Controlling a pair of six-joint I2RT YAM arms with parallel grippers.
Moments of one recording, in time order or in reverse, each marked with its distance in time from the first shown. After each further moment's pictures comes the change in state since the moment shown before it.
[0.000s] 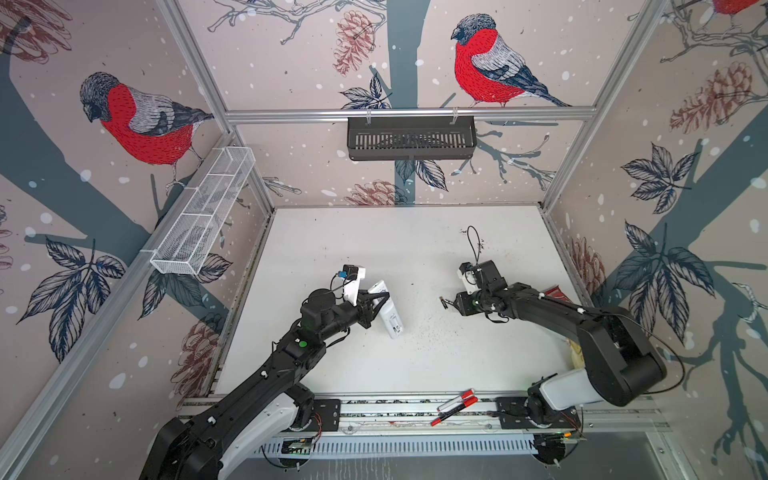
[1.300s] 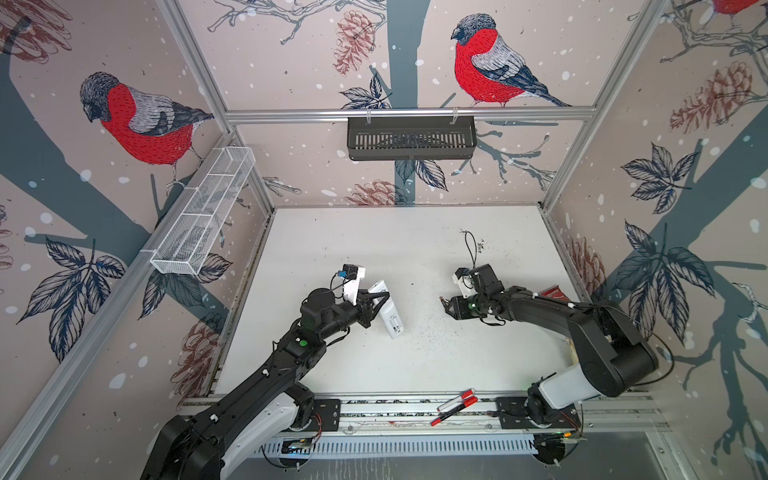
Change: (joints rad) left arm 0.013 0.009 -0.007 0.025 0.026 -0.009; right arm 0.001 0.056 -0.035 0.093 -0.179 0.105
